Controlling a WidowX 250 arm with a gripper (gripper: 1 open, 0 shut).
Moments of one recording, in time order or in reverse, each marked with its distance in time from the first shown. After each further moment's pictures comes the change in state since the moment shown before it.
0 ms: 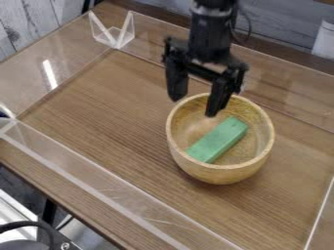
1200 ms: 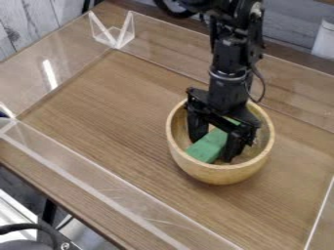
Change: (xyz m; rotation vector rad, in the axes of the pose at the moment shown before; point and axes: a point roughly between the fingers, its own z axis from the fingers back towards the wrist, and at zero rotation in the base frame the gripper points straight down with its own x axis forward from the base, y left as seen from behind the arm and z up) arm 0.015 -0.029 -0.059 -0.015 -0.029 -0.132
